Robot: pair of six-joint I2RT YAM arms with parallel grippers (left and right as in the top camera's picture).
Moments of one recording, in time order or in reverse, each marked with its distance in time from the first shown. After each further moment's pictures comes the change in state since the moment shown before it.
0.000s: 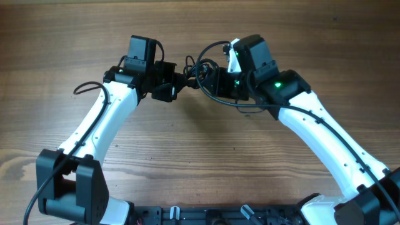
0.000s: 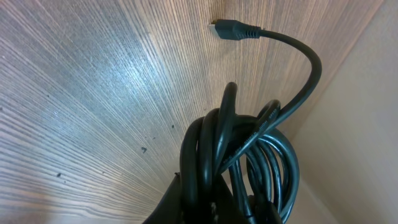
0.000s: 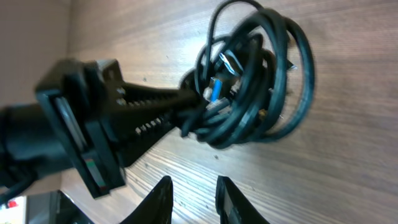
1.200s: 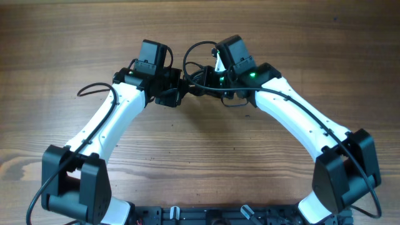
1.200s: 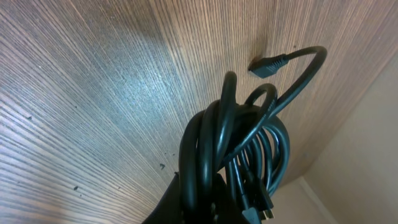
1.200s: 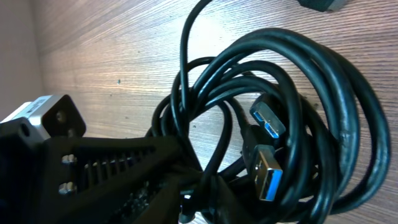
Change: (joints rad) left arm -0.063 0.013 -0.011 -0.030 -0.105 -0.026; right arm 0.014 0.222 0.028 0.075 -0.042 0.081
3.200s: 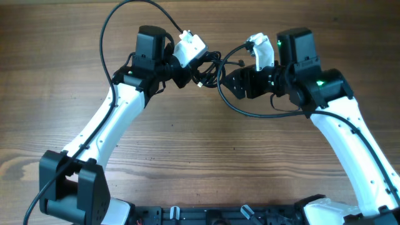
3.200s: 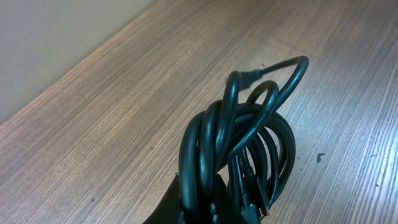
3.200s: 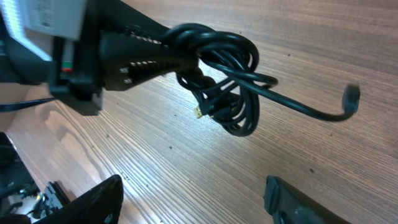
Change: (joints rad) left arm -0.006 -0.022 0.019 0.347 0.117 2.130; right arm -0.216 -0.334 -0.019 -0.230 -0.105 -0.646
